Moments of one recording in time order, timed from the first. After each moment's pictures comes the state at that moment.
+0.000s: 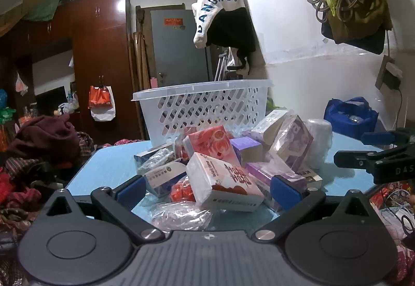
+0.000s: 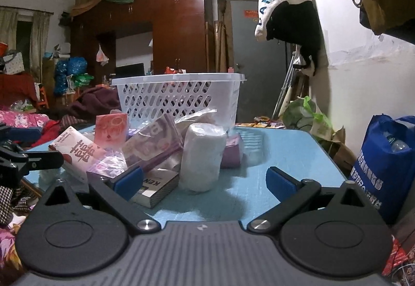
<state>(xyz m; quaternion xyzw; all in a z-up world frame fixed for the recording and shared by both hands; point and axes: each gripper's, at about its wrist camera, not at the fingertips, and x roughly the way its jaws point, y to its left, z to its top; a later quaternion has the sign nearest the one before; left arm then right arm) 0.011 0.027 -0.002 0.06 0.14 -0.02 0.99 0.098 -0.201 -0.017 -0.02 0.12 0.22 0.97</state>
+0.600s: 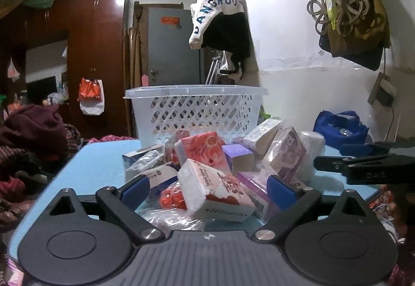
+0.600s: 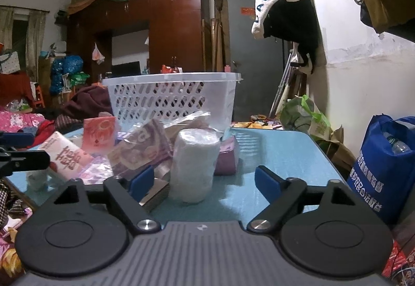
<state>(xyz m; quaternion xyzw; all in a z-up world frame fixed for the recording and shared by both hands) 0.022 0.036 0.001 0.01 0.14 -0.05 0.99 0.118 -0.198 -0.016 -0.02 0.13 0.21 0.97</state>
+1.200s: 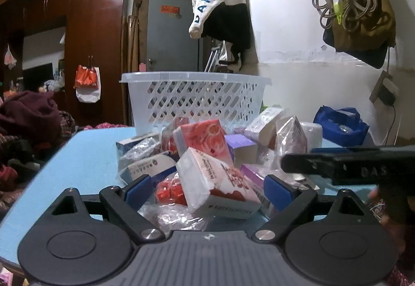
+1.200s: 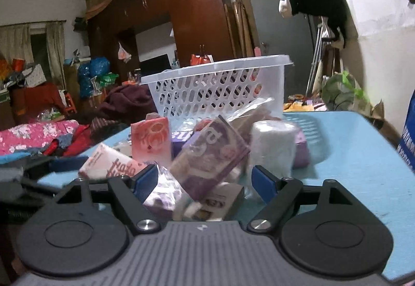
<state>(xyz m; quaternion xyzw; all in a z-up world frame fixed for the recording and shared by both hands) 0.040 0.041 -0.009 0.00 0.16 -0.05 0.99 0.123 -0.162 -0.011 0.04 0.18 0.29 0.94</state>
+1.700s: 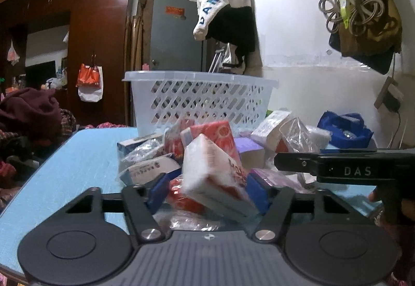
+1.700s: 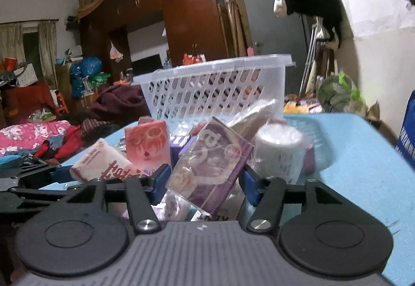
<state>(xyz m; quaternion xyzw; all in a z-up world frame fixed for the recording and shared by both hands) 0.046 0.044 -0.011 -0.02 0.15 -0.05 0.99 0.121 -0.151 -0.011 0.03 0.17 0.27 0.95</state>
